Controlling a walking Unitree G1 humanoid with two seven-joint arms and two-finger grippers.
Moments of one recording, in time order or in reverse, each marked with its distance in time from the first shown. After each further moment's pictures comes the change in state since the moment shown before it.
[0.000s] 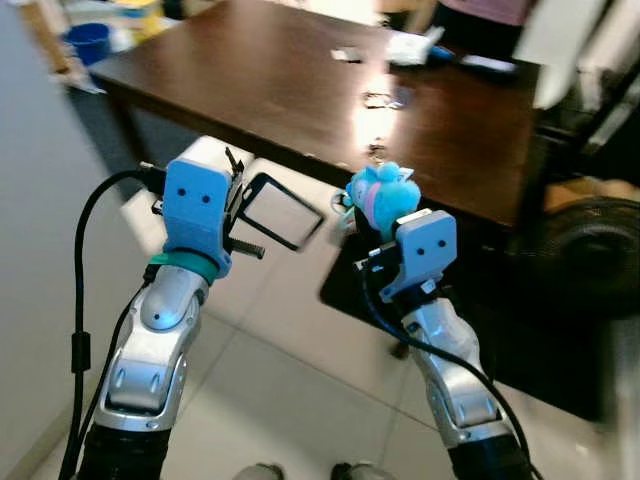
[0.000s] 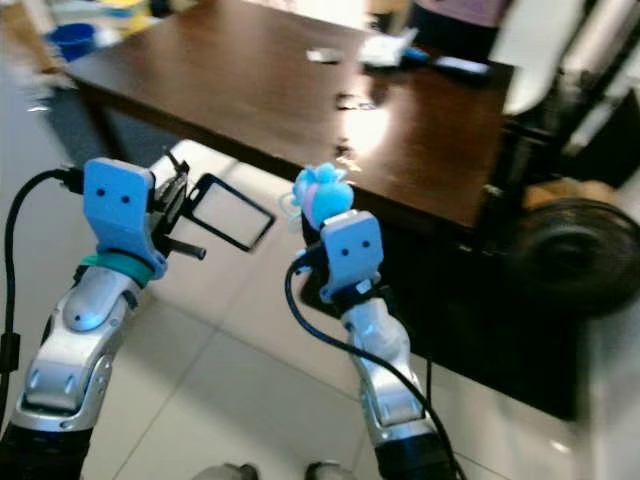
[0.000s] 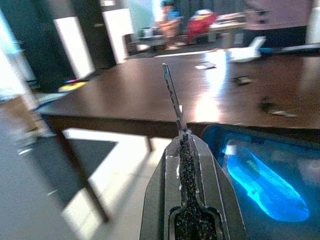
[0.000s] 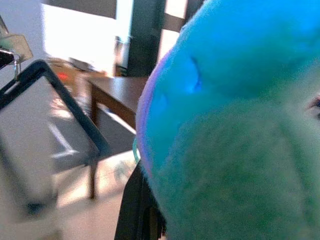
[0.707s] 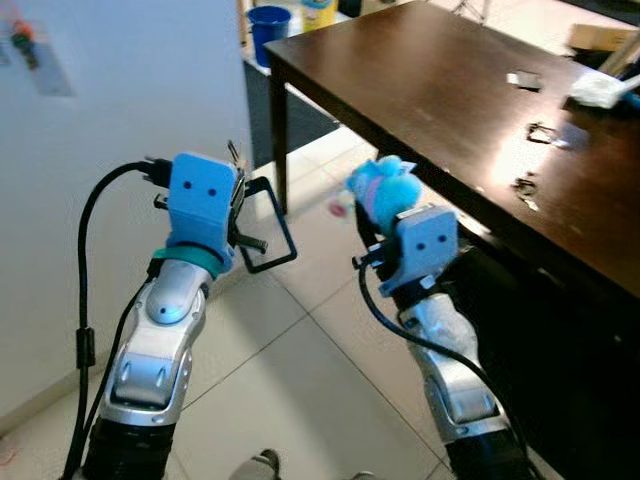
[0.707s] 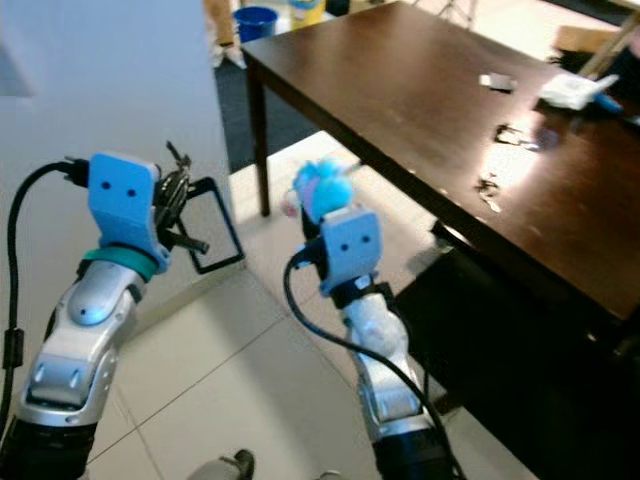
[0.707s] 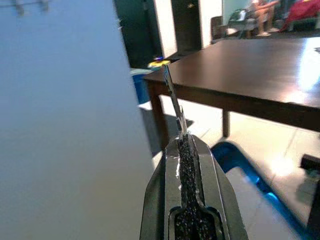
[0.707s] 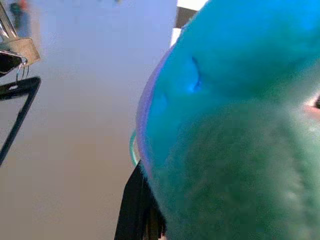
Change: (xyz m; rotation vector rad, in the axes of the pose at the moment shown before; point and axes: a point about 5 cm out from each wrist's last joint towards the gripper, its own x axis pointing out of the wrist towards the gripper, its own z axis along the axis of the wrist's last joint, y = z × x) left arm 0.005 -0.002 0.006 0.019 -0.020 0.013; right arm 0.004 0.001 0.003 0.002 -0.015 -0.002
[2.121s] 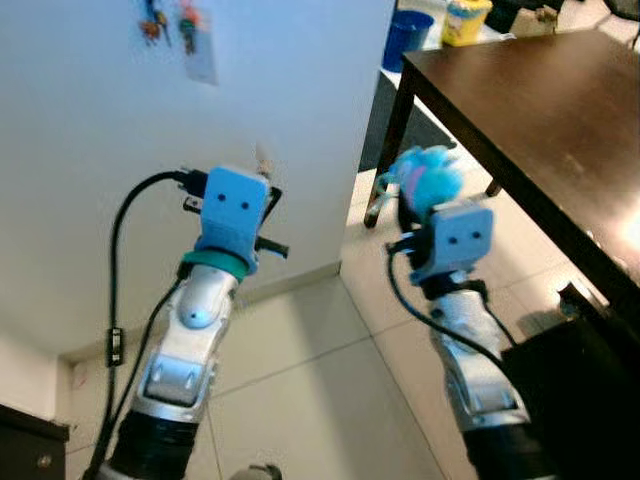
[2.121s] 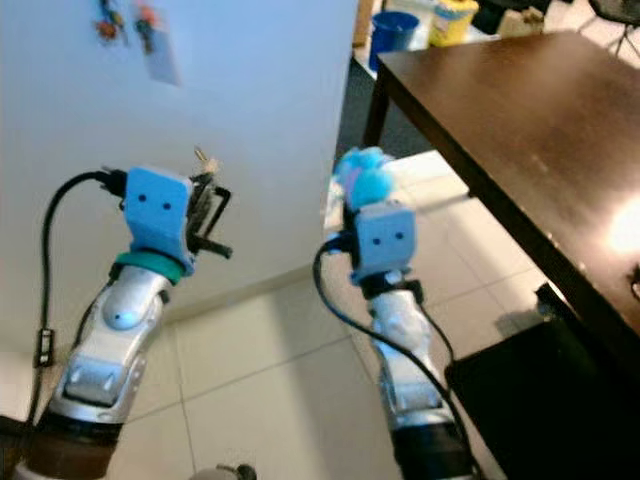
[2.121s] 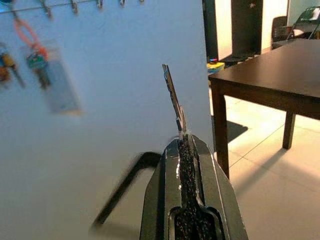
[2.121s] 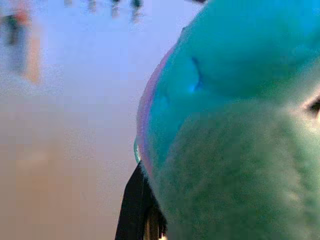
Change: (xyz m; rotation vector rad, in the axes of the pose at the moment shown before) left arm 0.007 -0.029 -0.003 0.016 -0.071 -0.060; right arm -0.003 -0.041 0.004 -0.113 -0.062 -0.222
